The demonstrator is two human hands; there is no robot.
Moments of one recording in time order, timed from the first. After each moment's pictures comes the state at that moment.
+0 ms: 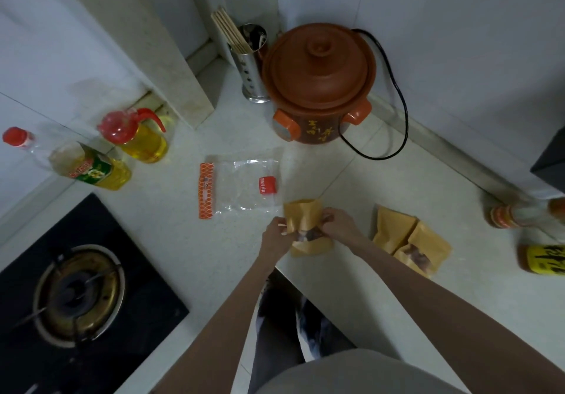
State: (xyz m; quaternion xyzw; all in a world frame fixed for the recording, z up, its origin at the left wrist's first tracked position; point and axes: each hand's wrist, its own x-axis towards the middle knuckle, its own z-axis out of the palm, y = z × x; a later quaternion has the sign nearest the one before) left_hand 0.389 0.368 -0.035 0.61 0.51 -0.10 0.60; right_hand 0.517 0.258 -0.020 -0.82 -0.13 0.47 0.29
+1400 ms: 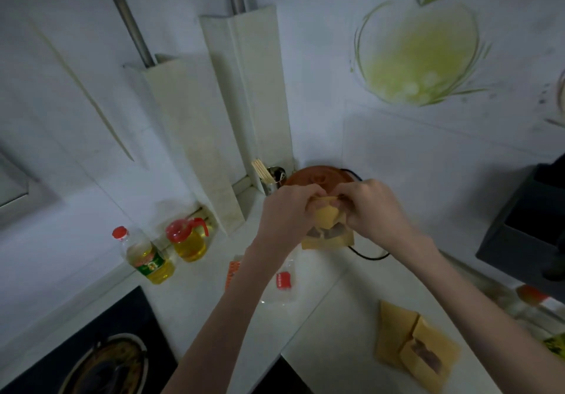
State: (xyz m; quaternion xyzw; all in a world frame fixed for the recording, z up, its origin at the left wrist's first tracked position) left_hand 0.447 0.384 0.293 0.93 0.15 0.31 0.12; right_hand 0.557 0.253 0.297 -0.80 -0.52 -0.11 0.26
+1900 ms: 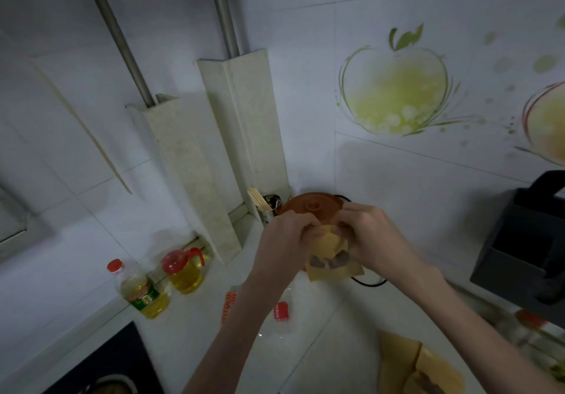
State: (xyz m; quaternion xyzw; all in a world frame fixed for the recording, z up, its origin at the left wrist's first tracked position) left_hand 0.441 0.367 0.311 0.93 0.12 0.28 0.20; right_hand 0.550 0.230 0.323 -0.80 -0.53 -0.06 0.28
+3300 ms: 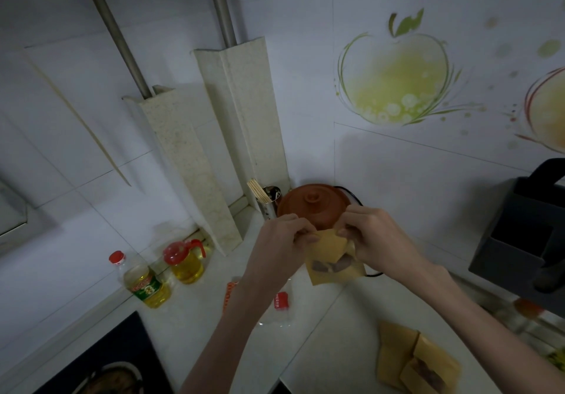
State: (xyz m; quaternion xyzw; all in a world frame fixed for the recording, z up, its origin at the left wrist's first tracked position) left_hand 0.426 0.361 0.301 0.93 0.11 0.27 0.21; right_hand 0.553 0.215 0.303 -0.76 -0.56 -0.05 0.34
